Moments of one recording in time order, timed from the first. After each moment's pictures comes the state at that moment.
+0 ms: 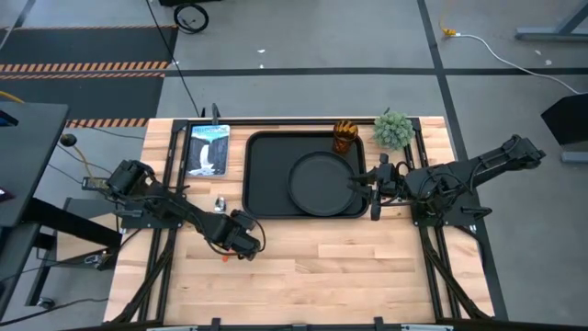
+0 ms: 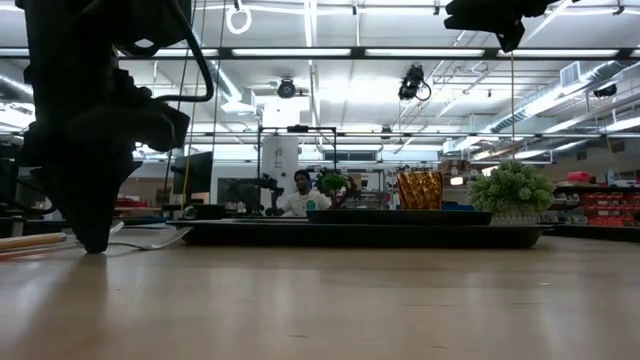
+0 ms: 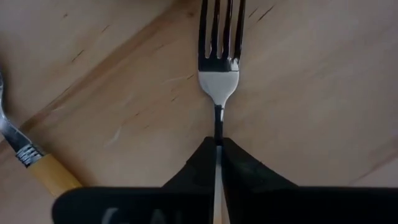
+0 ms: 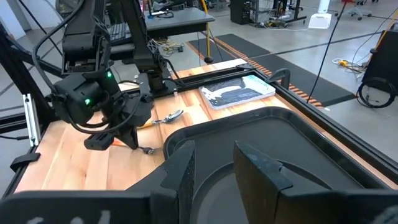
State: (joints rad) left arm -0.46 1.69 0.90 -0.67 -0.15 -1.38; right arm 0.33 0.82 0.67 -0.13 0.57 0.26
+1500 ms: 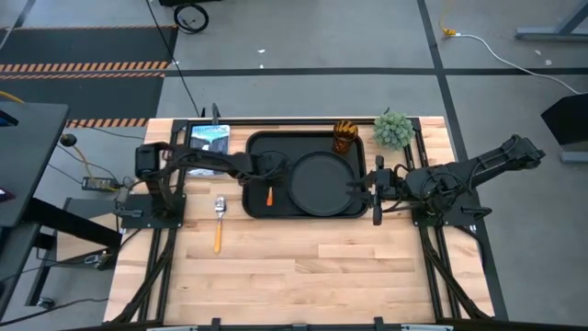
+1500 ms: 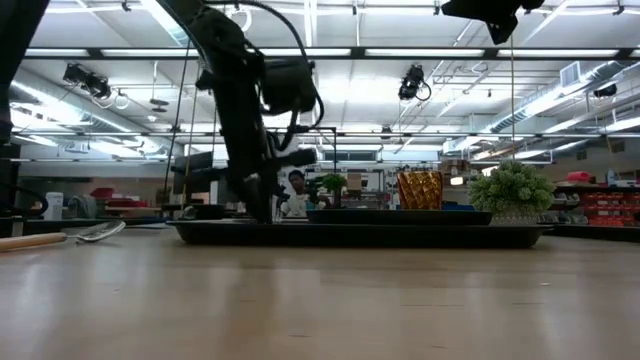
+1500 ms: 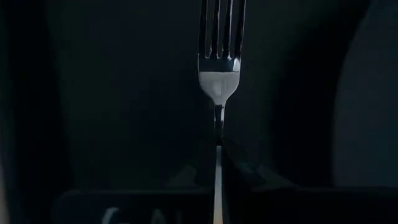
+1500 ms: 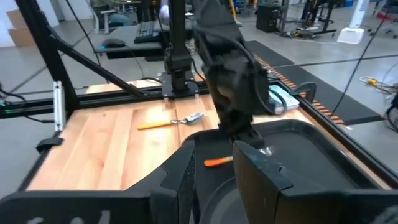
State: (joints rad) left arm 0.18 1.83 1.11 -0.51 -0.25 -1.28; right arm 0.33 0.83 0.67 -0.08 0.48 0.15
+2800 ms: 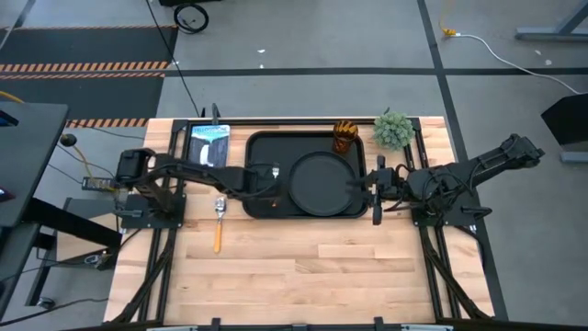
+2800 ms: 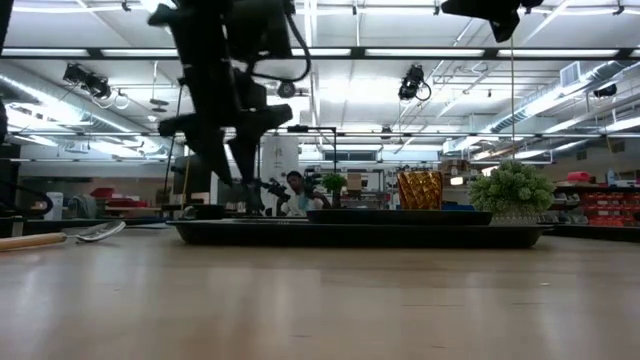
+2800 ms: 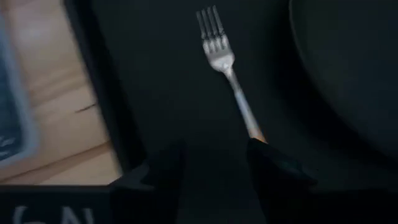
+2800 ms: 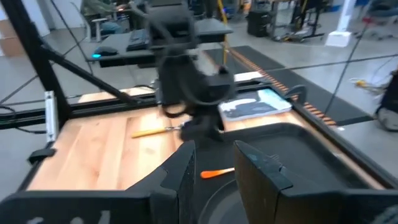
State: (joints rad) left arm -0.01 1.69 1.11 -0.73 -0.50 -1.10; right arm 0.35 0.83 0.67 -0.06 0.53 0.17
